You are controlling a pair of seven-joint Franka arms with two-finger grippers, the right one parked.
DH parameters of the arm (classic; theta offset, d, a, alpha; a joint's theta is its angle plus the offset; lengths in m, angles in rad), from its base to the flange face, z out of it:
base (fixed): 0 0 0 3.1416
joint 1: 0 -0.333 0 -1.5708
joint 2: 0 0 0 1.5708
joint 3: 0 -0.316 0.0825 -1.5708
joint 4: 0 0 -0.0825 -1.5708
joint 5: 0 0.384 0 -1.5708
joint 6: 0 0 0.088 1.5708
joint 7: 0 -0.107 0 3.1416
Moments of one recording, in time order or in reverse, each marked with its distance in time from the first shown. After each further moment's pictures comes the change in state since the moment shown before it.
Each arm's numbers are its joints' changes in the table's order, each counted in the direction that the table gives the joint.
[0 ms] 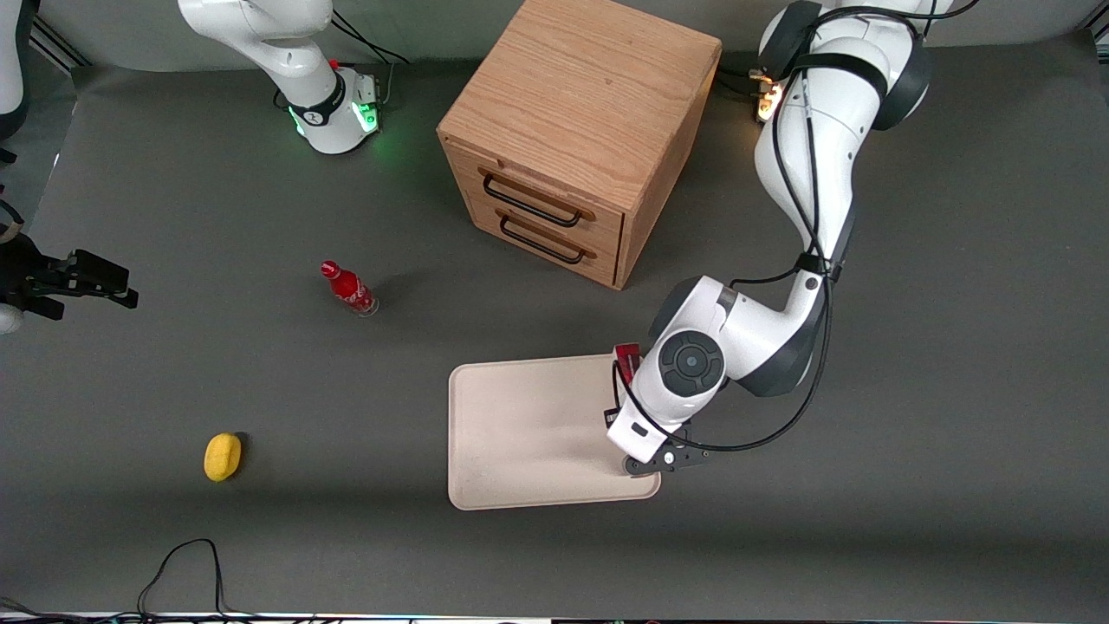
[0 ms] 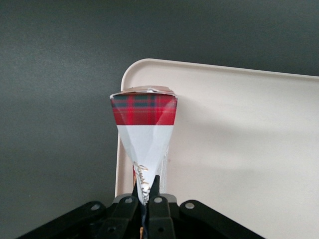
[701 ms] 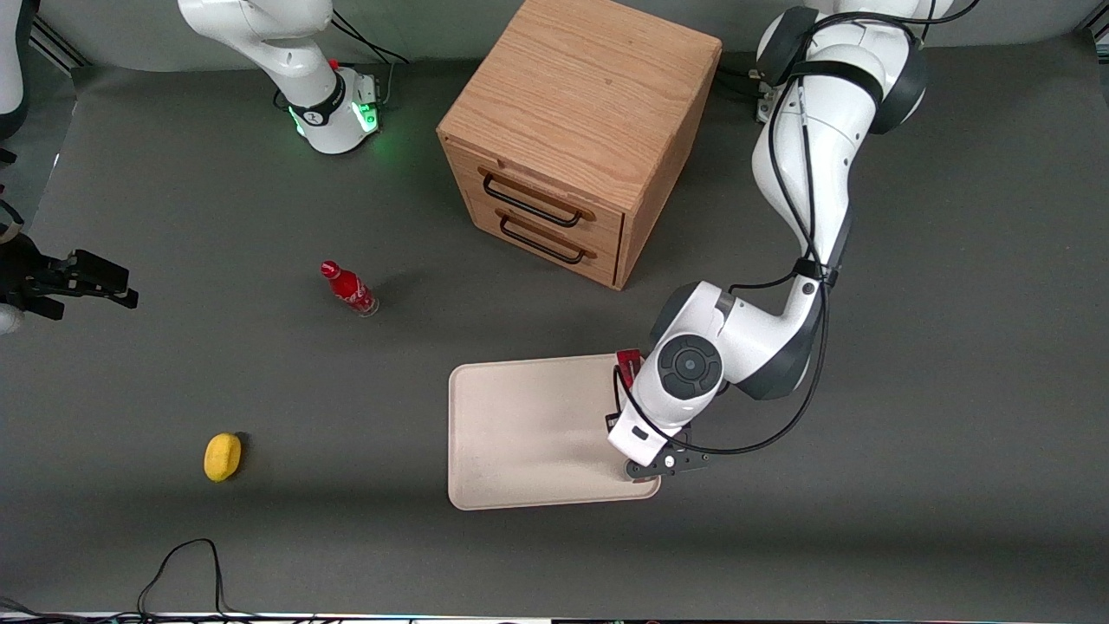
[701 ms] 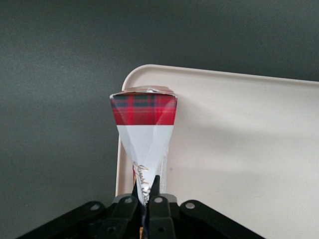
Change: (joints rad) arm 0.003 -0.014 -0.006 0.003 0.007 -0.024 0.000
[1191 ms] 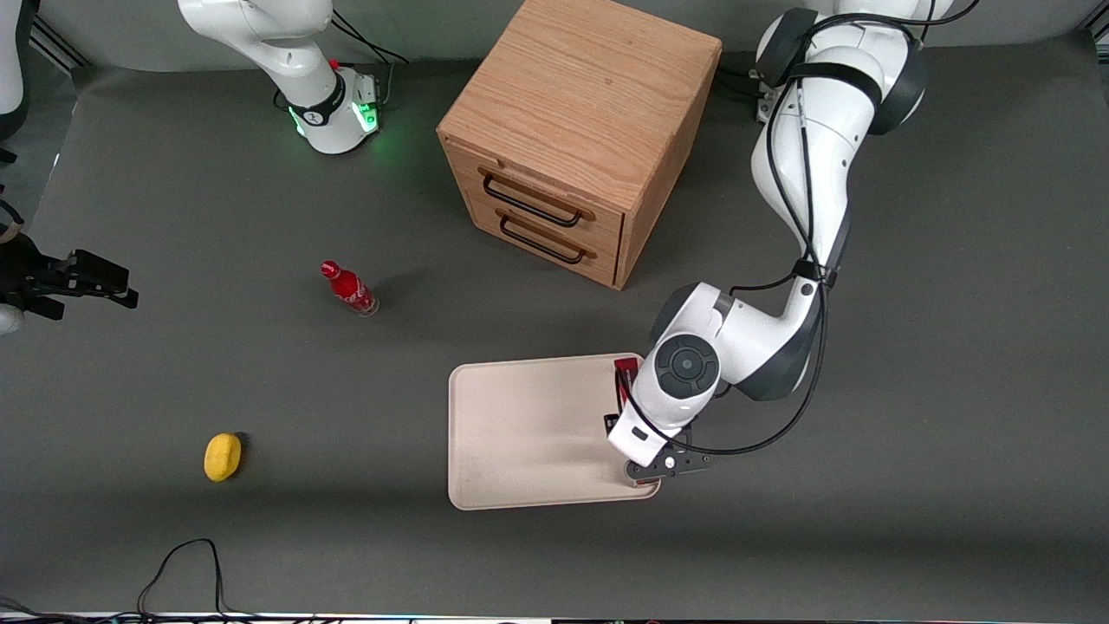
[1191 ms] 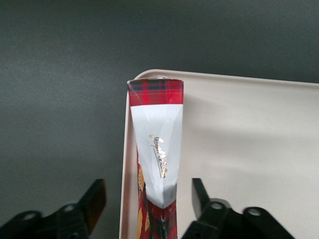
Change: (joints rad) arm 0.000 -0.002 -0.002 0.002 0.029 0.001 0.000
